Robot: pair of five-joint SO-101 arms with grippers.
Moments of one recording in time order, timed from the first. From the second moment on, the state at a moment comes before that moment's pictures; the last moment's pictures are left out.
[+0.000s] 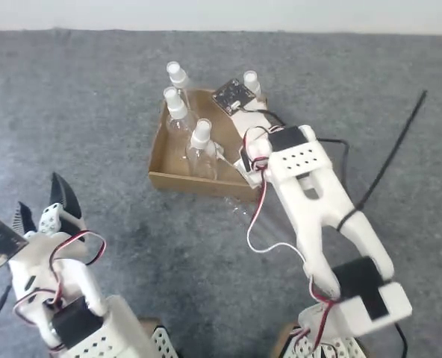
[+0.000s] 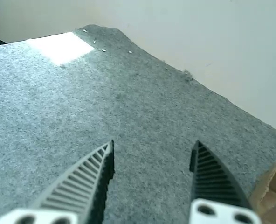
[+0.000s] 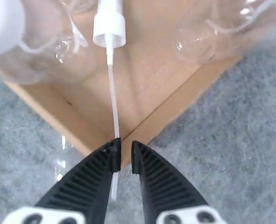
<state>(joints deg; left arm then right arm) -40.9 -103.5 82.7 54.4 19.0 -24.1 -0.4 14.4 62.9 18.9</state>
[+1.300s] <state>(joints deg) -40.9 -103.5 82.7 54.4 19.0 -7.6 -55.7 47.1 73.6 18.7</state>
